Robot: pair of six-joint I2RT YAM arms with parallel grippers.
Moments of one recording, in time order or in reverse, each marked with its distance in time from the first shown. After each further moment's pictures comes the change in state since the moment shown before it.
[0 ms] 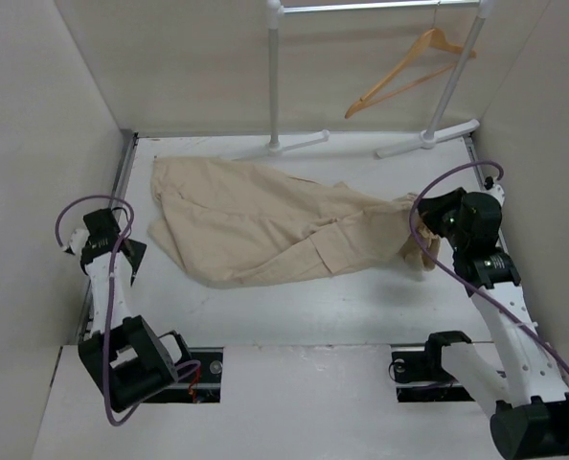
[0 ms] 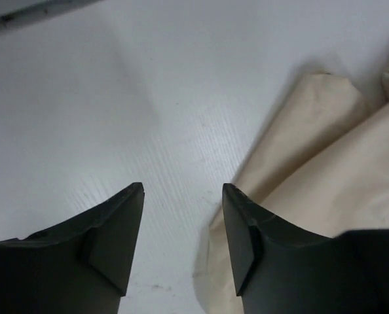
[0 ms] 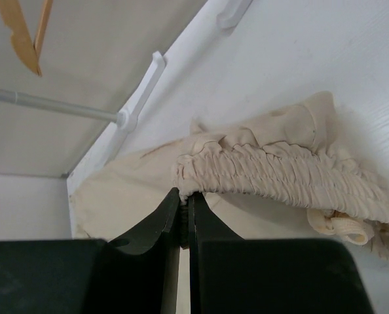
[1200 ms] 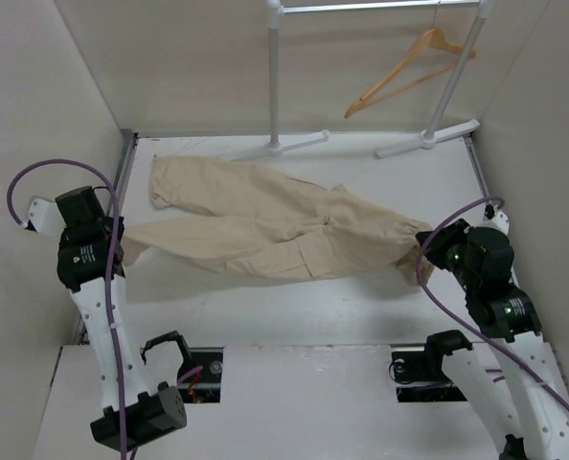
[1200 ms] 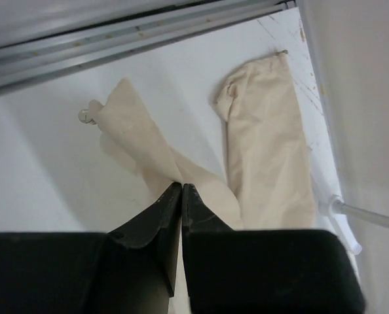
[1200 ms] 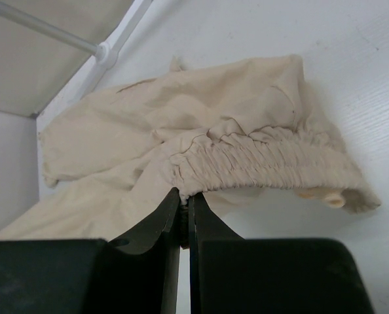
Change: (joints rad) left arm -0.043 -0.206 0.266 -0.101 -0.025 -0.085; right arm 0.126 -0.310 -0.068 -0.298 0.037 -0.079
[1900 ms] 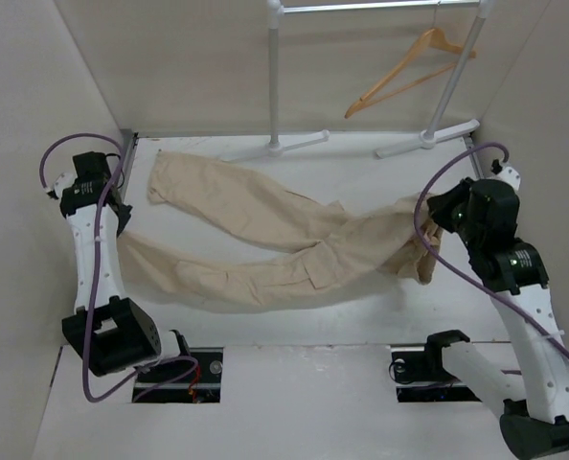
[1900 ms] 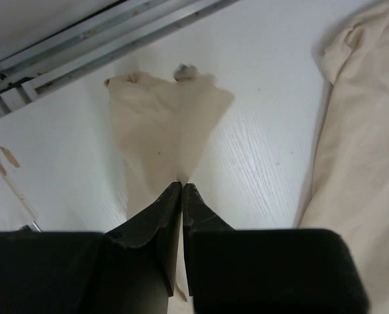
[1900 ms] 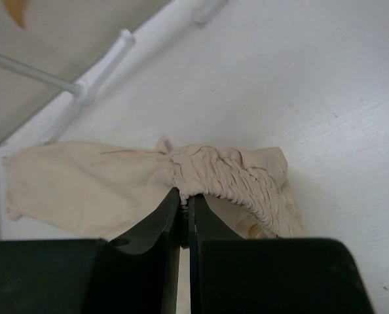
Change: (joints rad) left arm -0.032 0.379 0.206 -0.197 -0.092 0.138; right arm -0.002 0.297 0.309 -0.072 0.135 -0.126
